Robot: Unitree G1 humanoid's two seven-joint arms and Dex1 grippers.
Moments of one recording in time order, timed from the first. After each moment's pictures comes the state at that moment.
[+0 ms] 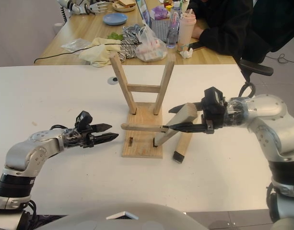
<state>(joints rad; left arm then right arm) -0.07 0.62 -0.05 -0.22 -0.58 0.79 -0.82 -0.31 -0.93 0.03 -0.28 0.70 0.49 1.28</state>
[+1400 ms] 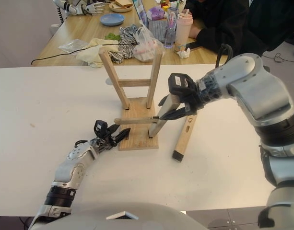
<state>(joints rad) 0.02 0.23 -0.07 0.07 -0.37 0.32 -0.50 -0.79 -0.87 0.37 -0.25 0.43 0.85 1.31</state>
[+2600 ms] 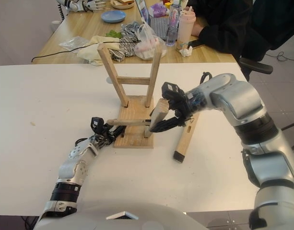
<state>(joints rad) -0.02 0.16 0.00 0.17 -0.37 0.25 -0.49 -0.76 -0.76 0.41 -0.06 0.52 0.90 1.37</state>
